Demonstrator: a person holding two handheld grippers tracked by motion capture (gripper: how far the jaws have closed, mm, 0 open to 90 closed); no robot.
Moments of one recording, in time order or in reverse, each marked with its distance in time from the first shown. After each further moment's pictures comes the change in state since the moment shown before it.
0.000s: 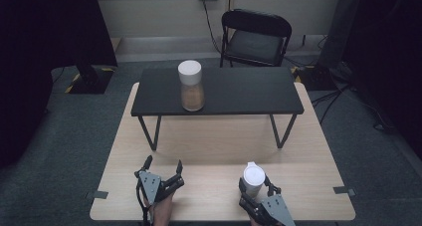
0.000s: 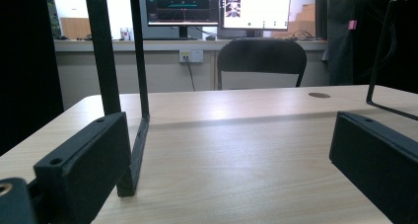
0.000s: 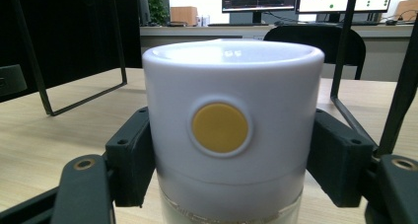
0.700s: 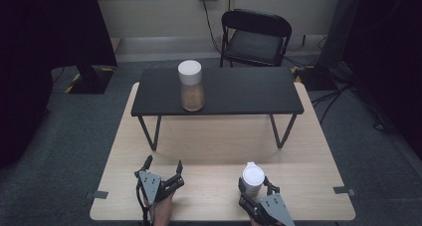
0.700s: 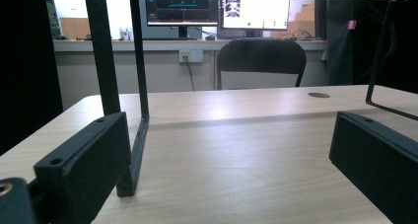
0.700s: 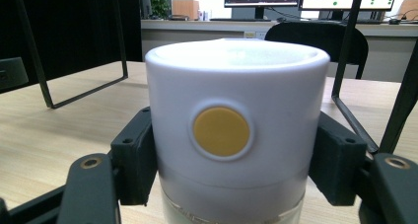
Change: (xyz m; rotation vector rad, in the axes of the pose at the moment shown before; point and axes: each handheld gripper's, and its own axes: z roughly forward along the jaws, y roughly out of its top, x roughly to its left) left arm 0.000 0.000 0.000 0.000 -0.002 0.000; right arm 0.001 0.008 0.000 0.025 0.004 -0.028
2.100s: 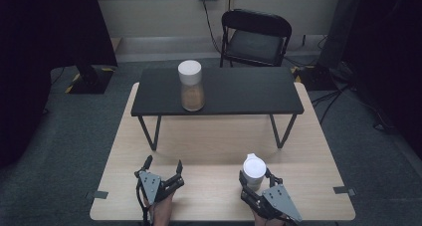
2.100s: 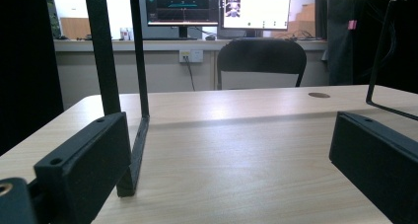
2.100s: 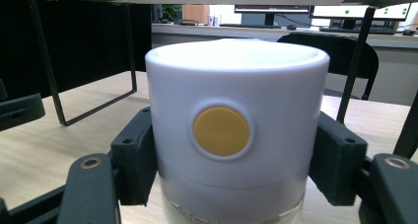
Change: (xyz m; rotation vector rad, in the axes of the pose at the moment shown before) left arm 0.000 0.000 0.000 0.000 0.001 0.000; right arm -0.012 0.039 0.003 -0.003 0.043 -0.019
